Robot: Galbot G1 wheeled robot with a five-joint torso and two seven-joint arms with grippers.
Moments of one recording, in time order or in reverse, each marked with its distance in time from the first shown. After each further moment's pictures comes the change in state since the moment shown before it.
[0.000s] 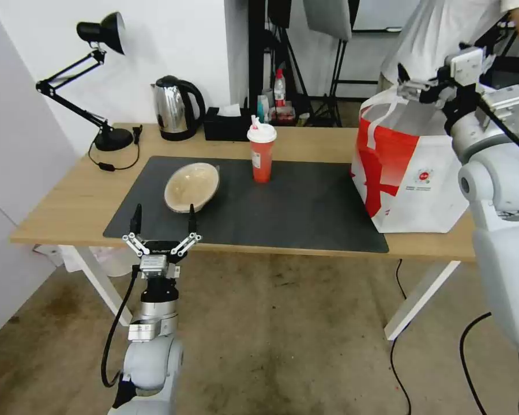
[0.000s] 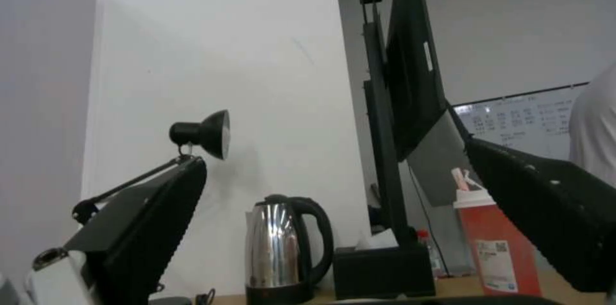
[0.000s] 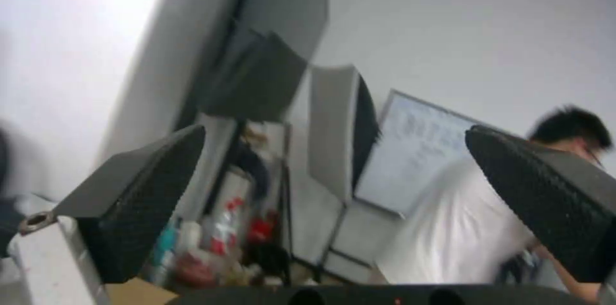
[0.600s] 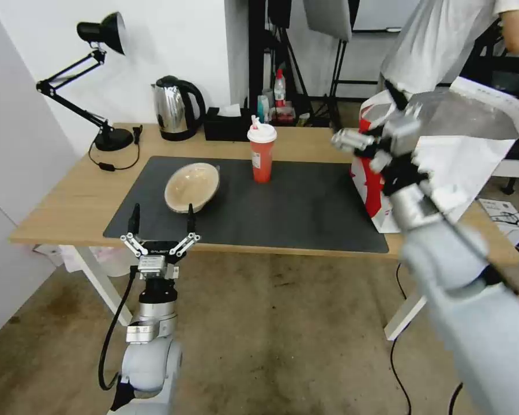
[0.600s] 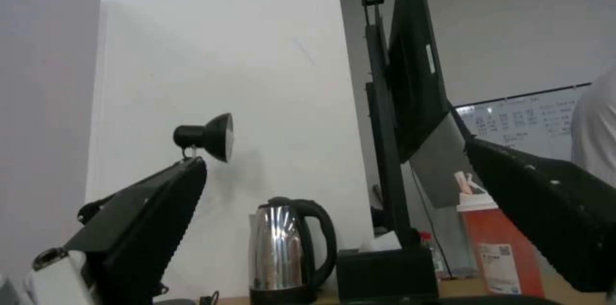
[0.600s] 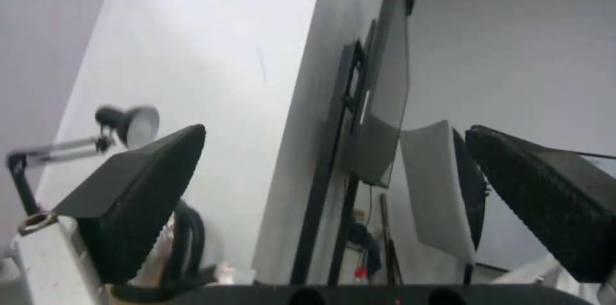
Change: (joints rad) left arm 0.014 0.000 -0.005 -0.018 0.000 0.002 -0.001; right arm -0.401 0.132 -0.162 0.134 -0.037 0.516 0.109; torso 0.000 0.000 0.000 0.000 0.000
